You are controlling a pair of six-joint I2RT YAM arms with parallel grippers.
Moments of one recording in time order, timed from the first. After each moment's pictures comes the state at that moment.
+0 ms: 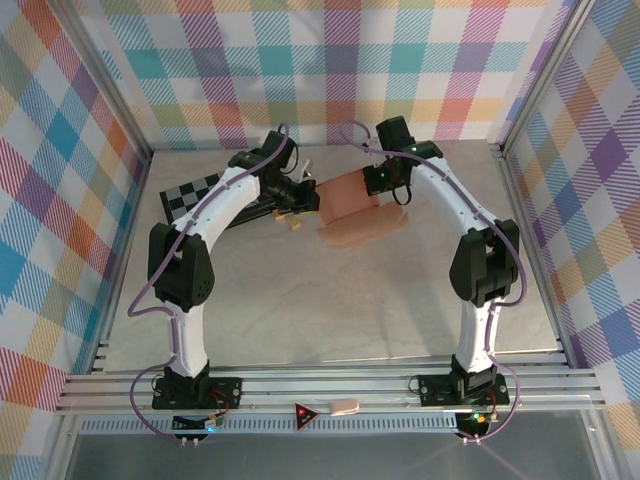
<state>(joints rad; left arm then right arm) -0.43 2.00 1.85 -0.94 0.51 -0.36 0.39 1.98 1.88 -0.89 -0.05 0.01</state>
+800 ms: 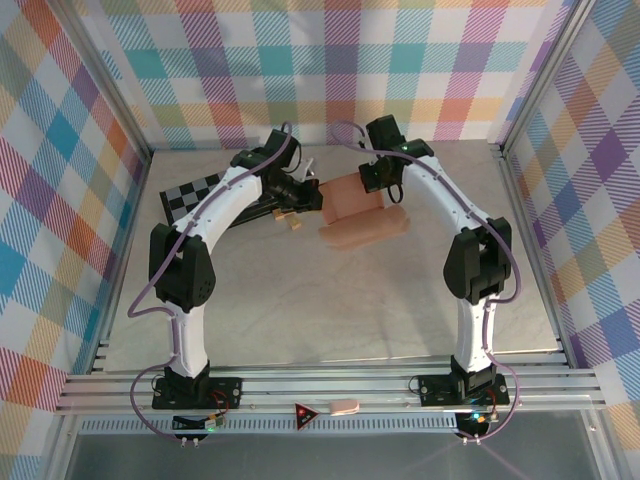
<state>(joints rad) -0.44 2.00 1.87 -0.95 0.51 -0.35 0.42 2.02 1.94 -0.91 0.12 0.03</state>
